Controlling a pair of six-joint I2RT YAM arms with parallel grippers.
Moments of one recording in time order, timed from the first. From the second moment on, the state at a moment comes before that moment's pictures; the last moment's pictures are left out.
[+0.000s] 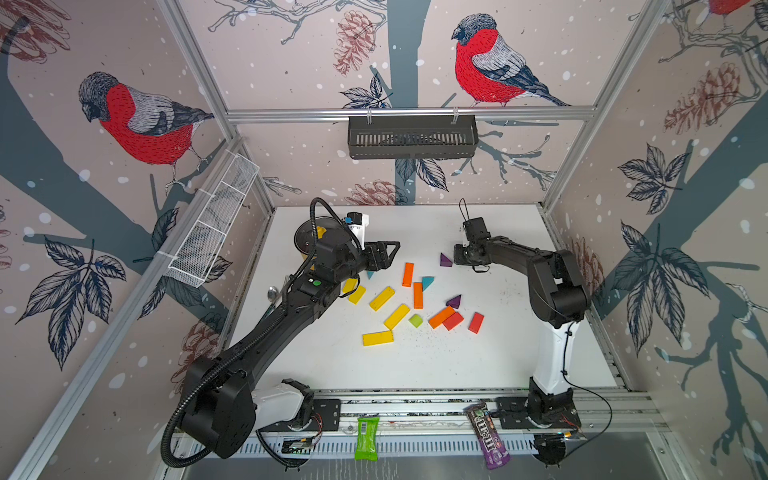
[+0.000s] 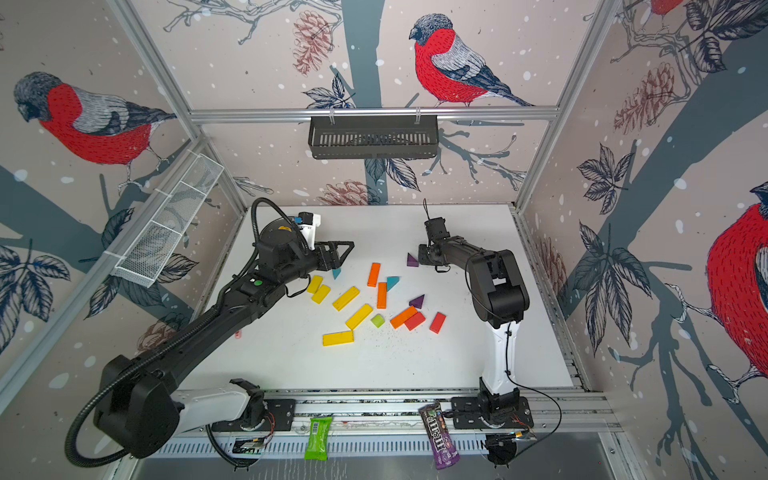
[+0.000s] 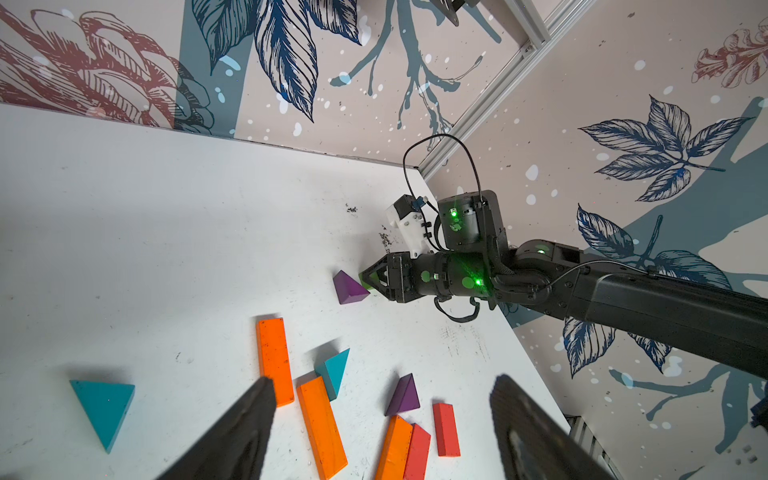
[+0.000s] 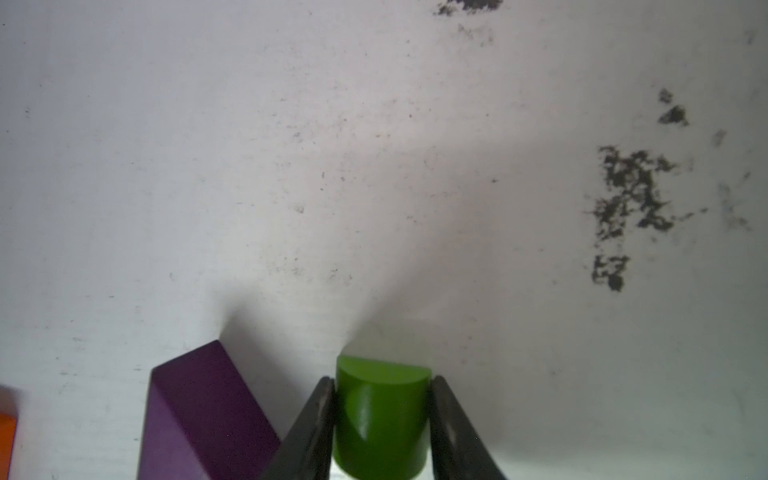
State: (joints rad) left arm -0.44 1.24 0.92 0.03 0.36 -0.53; right arm 0.30 2.06 1.37 -0.32 -0.02 0.26
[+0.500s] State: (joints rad) left arm -0.44 1.24 0.92 0.03 0.36 -0.53; right arm 0.31 2.01 1.31 -0.30 -0.02 0.26
